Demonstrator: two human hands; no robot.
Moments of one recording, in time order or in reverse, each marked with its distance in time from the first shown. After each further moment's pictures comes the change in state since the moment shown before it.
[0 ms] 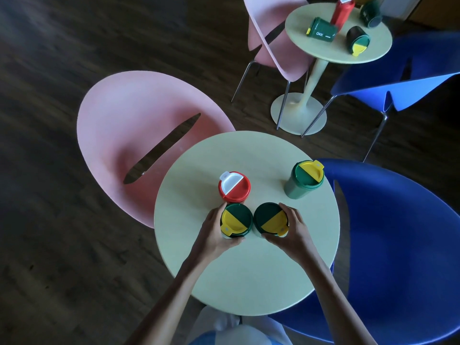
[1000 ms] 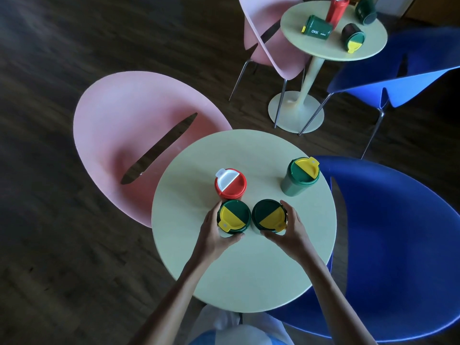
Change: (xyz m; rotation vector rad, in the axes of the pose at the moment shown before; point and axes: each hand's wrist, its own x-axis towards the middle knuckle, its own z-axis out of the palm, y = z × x) left_hand -0.007 -0.002 0.014 -0.071 0.076 -0.035; right_hand -0.006 0.002 -0.003 0.066 -0.036 0.089
